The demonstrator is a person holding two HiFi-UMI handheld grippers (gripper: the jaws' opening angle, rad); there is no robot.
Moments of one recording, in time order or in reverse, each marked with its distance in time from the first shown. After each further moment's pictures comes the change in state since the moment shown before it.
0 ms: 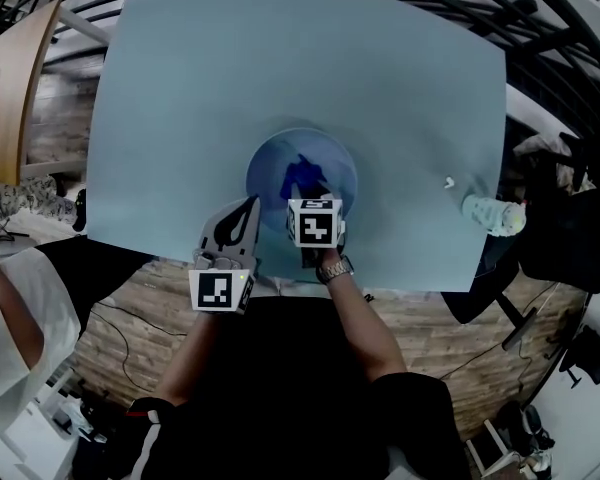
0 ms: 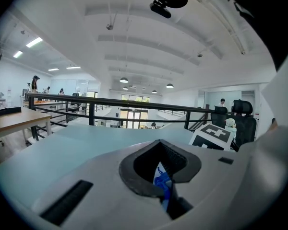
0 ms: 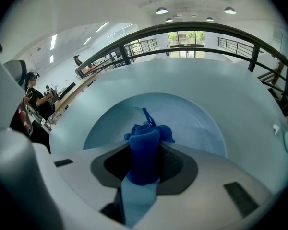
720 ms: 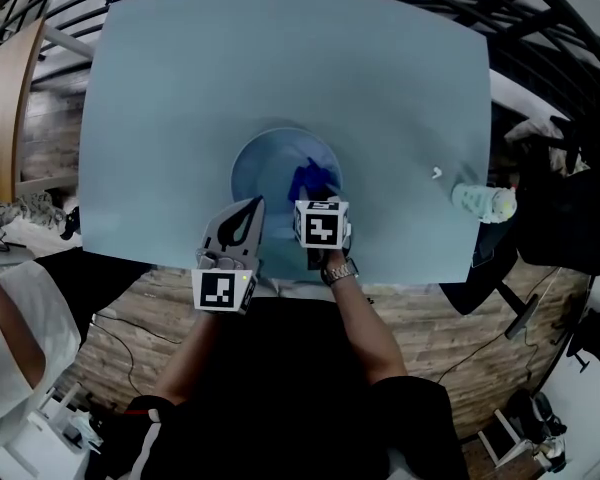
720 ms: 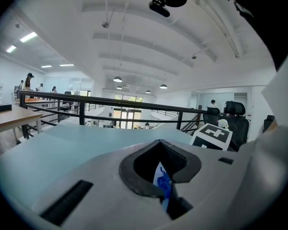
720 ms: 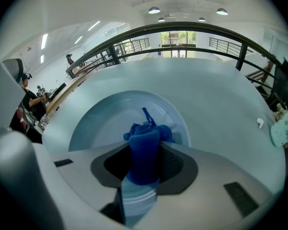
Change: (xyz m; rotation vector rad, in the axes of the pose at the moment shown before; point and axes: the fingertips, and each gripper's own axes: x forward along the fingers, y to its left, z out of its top) left arm 0.014 -0.035 0.005 0.003 -0.011 -0.088; right arm -0.018 -0.046 -0.016 0.060 0.014 -0.081
